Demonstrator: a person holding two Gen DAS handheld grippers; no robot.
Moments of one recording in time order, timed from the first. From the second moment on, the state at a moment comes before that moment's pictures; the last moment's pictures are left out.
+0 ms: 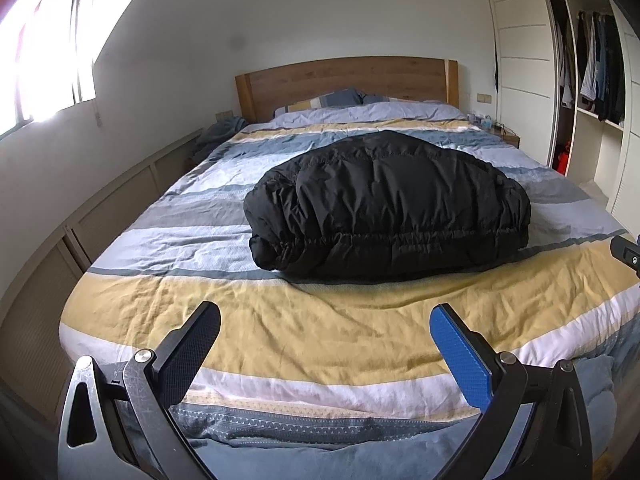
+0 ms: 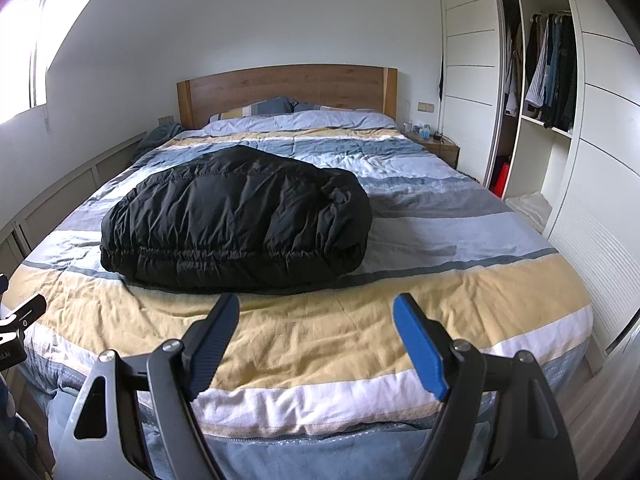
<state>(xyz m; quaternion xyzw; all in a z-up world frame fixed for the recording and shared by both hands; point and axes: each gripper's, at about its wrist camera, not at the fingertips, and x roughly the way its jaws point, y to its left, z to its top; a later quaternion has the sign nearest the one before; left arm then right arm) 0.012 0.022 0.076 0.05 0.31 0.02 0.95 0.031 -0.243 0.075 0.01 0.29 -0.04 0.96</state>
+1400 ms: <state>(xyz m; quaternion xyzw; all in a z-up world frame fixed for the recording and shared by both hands) 0.028 0.020 0.054 0.06 0.34 0.01 0.94 0.046 -0.243 0.051 0.01 0.31 -0.04 0.95</state>
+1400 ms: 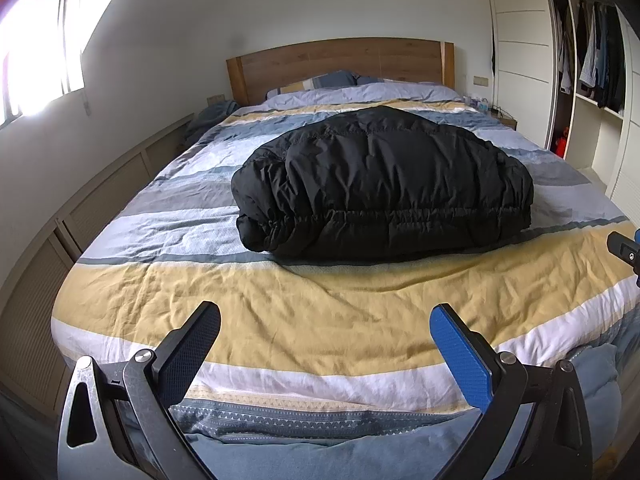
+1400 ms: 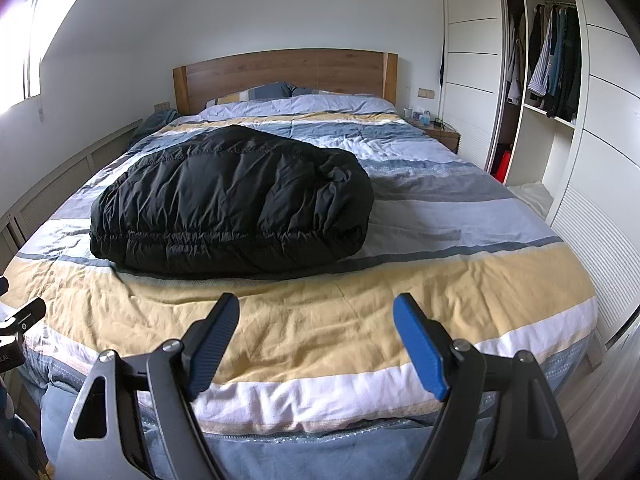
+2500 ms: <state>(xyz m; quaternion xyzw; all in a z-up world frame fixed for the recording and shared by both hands) 0.034 0.028 0.048 0.05 0.34 0.03 0.94 0.047 -0.242 0.044 0.01 0.31 -0.04 0.95</state>
